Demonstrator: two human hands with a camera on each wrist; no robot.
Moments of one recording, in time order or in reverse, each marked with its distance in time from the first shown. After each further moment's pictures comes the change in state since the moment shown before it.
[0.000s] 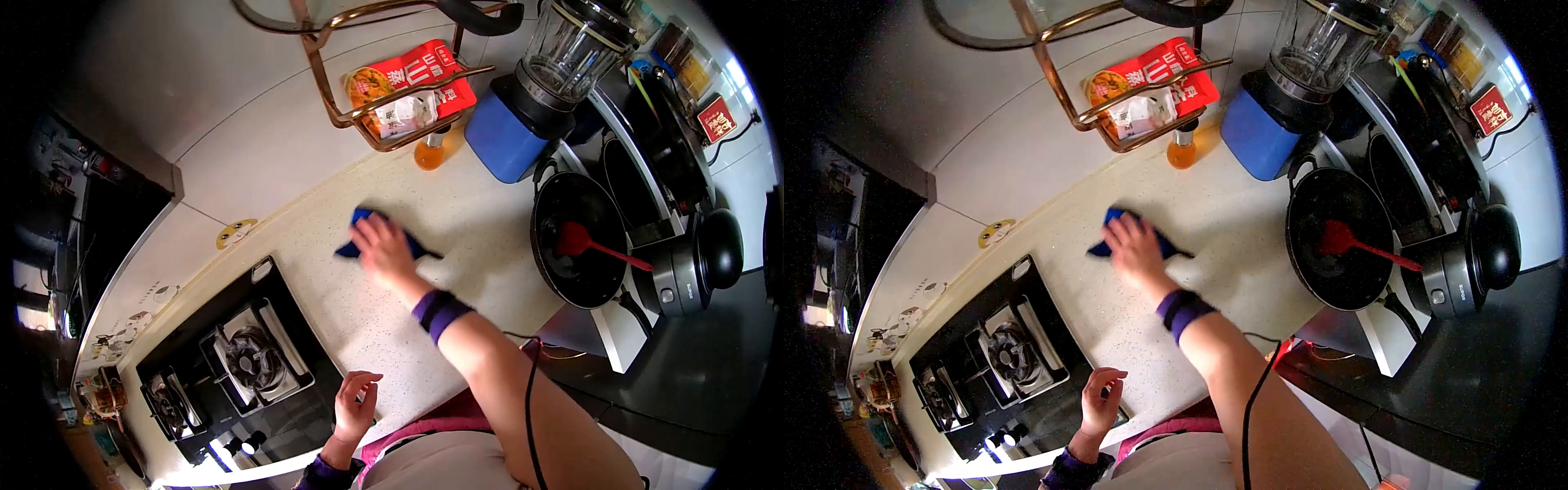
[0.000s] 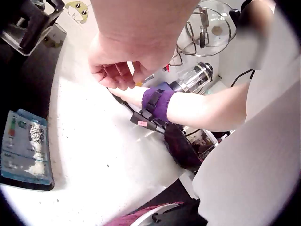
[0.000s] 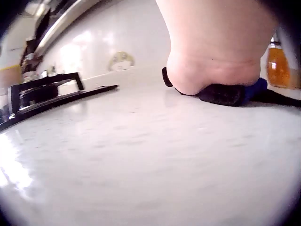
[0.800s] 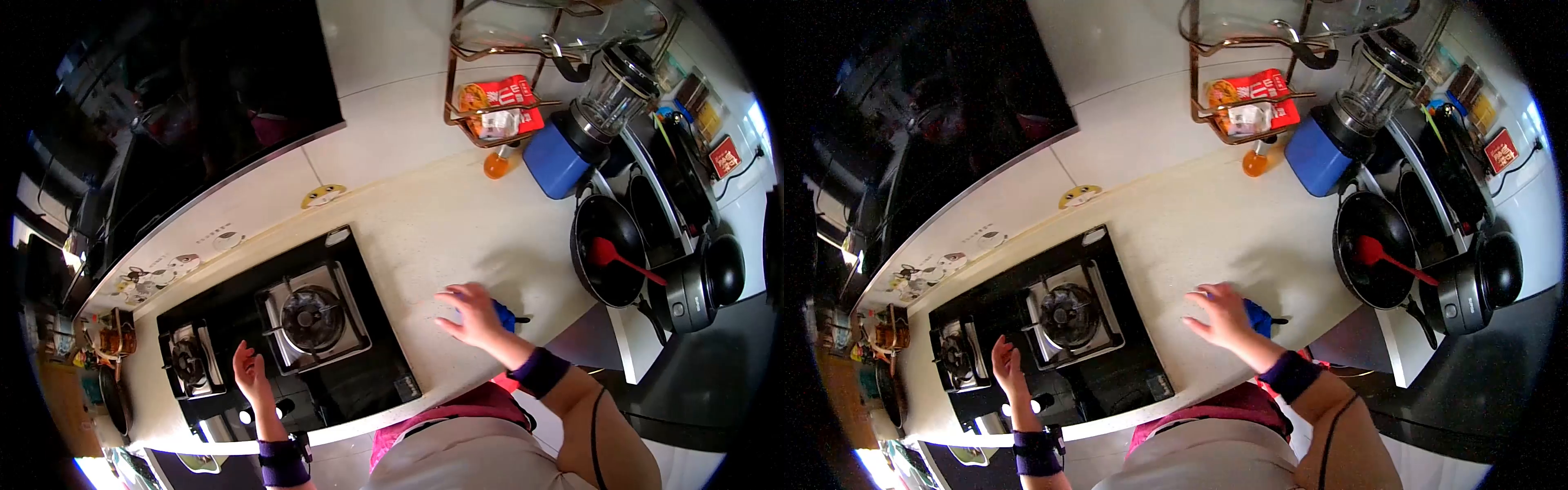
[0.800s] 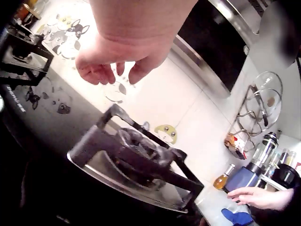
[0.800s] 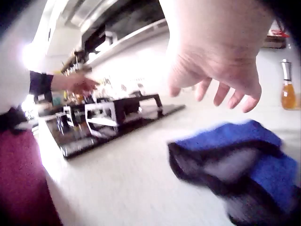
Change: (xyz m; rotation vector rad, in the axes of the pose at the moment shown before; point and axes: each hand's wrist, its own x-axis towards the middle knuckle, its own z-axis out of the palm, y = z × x) left_hand -0.091 -0.126 -0.258 0.000 0.805 -0.179; right_hand -0.137 -0.083 -0.102 0.314 -0.142 -0.013
